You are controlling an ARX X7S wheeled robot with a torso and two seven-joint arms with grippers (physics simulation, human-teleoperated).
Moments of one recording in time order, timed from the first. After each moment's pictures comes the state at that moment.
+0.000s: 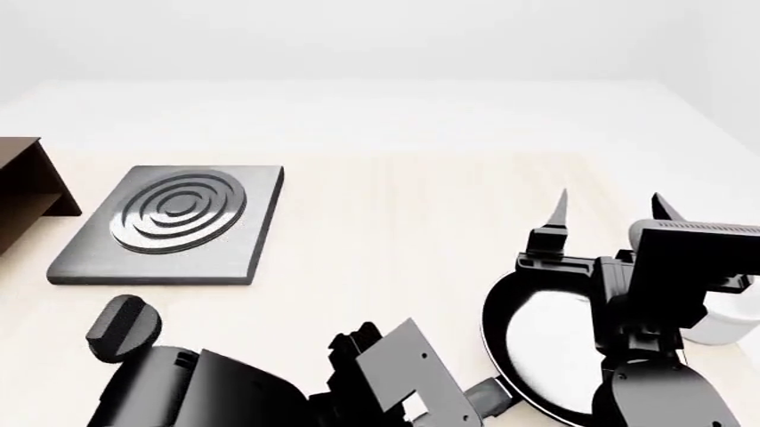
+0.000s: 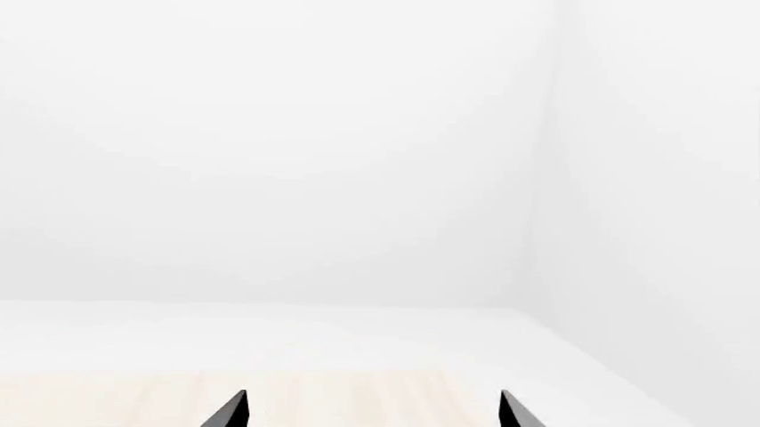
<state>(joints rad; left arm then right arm) -0.78 -0.33 0.64 0.58 -1.39 -1.41 -0.46 0.30 0.28 -0.01 -0.65 0.18 0.74 0.31</state>
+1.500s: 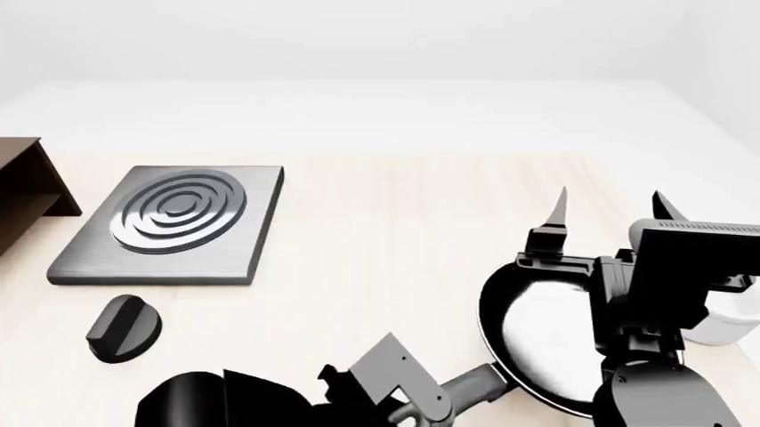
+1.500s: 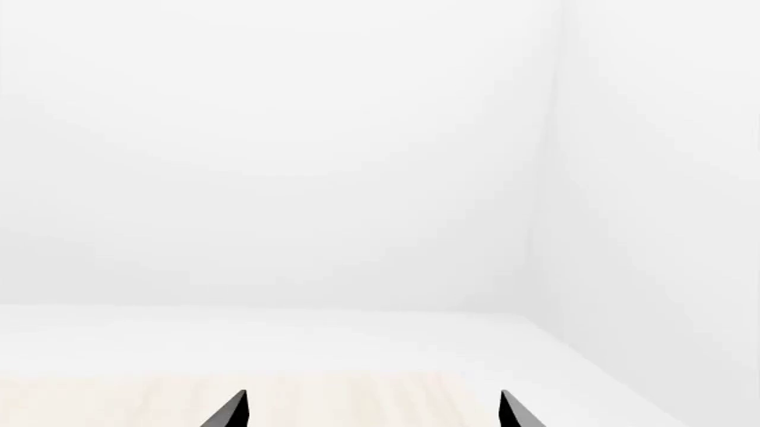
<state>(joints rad) -0.69 -0.39 0.82 0.35 -1.16 -1.18 -0.29 0.30 0.30 -0.03 -0.67 0.20 0.74 0.34</state>
